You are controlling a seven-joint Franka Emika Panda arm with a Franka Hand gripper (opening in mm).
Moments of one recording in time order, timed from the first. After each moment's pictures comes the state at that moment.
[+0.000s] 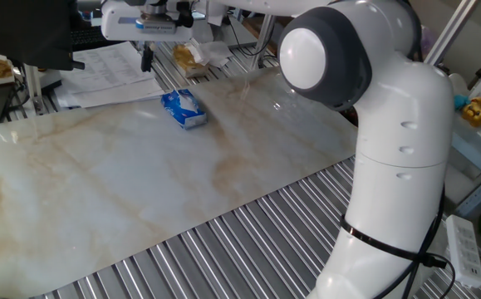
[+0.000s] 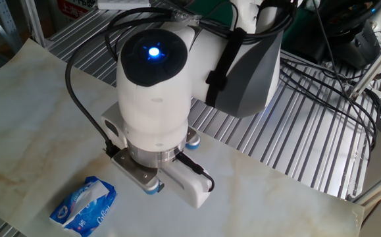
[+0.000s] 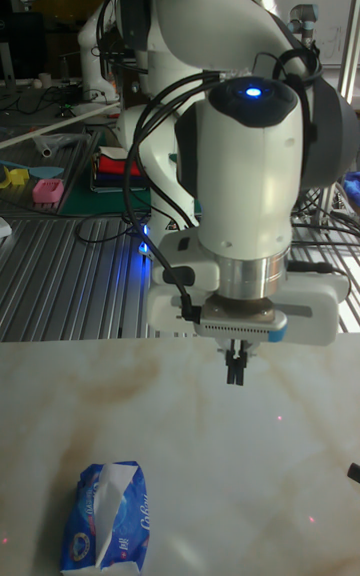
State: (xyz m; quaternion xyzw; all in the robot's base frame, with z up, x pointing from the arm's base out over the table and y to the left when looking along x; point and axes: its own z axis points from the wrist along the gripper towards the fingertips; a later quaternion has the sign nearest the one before) arm 0.675 0.079 0.287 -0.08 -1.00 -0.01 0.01
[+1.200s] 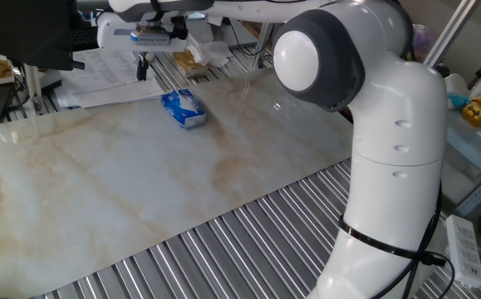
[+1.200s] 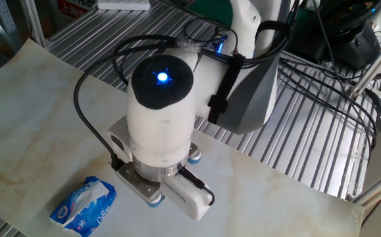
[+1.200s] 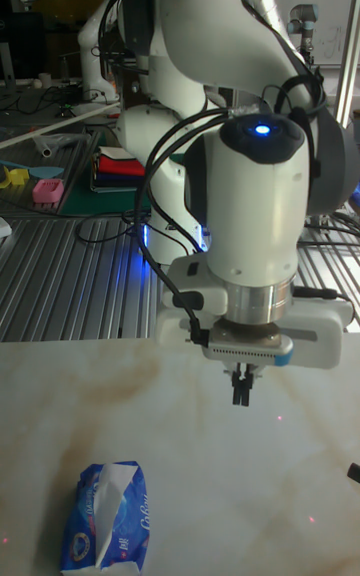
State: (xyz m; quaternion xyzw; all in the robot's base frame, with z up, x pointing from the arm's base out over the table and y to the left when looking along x) arm 0.679 0.088 0.259 -0.08 -1.00 -0.01 0.00
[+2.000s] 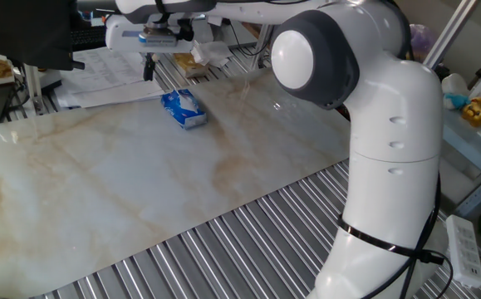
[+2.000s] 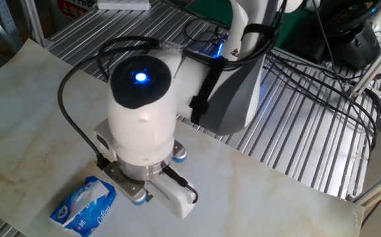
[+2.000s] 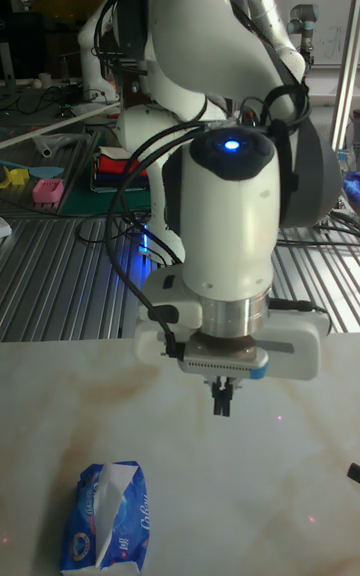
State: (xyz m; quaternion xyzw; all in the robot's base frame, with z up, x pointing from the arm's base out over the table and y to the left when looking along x) arm 0.687 0.063 0.249 -0.08 -1.00 -0.01 0.00
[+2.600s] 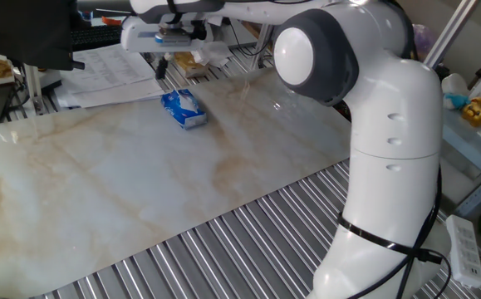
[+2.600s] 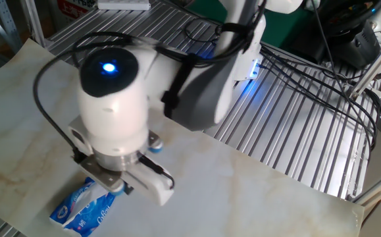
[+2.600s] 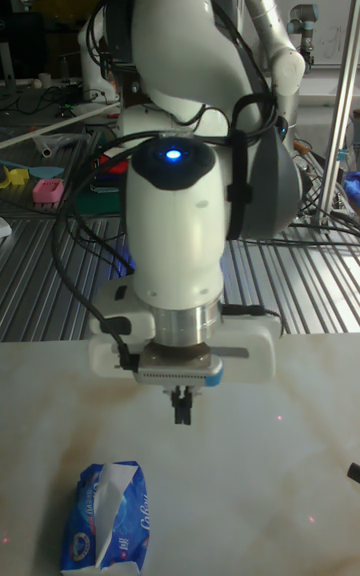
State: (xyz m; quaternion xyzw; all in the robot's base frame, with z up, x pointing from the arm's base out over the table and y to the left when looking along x) arm 0.693 0.028 0.243 -0.05 -1.00 -0.01 0.00
